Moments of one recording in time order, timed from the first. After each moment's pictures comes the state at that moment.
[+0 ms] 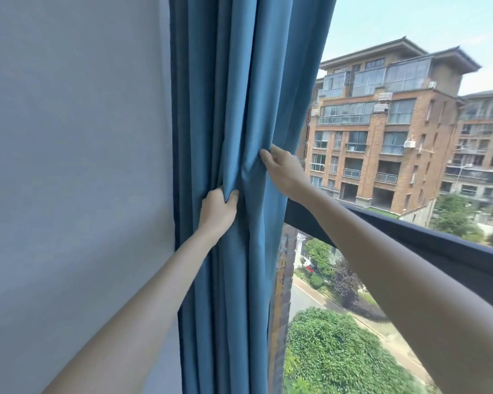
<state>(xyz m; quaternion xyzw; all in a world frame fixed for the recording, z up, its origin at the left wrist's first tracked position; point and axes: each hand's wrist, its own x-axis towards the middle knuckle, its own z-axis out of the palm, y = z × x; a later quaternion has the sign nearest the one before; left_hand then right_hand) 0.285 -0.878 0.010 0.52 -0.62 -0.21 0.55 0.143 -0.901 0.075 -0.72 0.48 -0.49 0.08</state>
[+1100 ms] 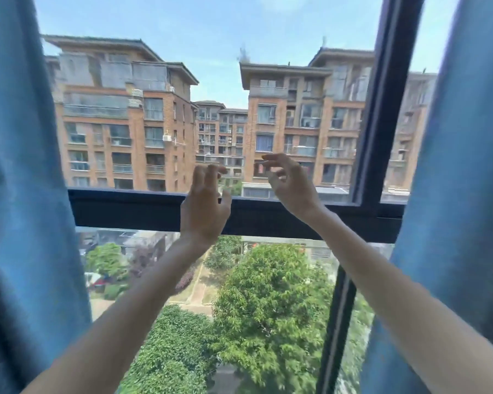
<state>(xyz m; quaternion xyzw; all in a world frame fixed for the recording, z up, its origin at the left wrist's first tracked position) -0.036 -0.463 0.016 0.11 -0.81 -0.13 0.56 -0.145 -0.330 0.058 -0.48 0.71 -0.45 -0.25</state>
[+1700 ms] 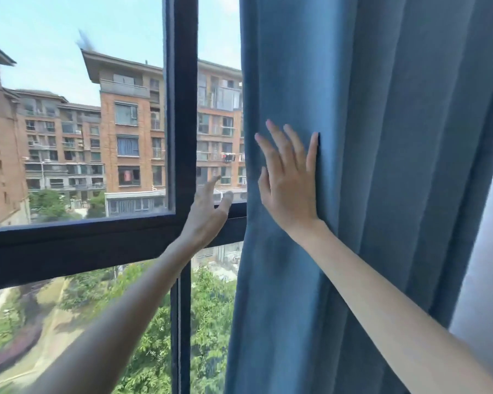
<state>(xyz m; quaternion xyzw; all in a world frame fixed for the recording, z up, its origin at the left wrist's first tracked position) -0.268 -0.190 0.016 -0.15 -0.81 -0.47 0.30 -0.257 -0.029 0.063 -0.22 0.71 -0.03 -0.67</state>
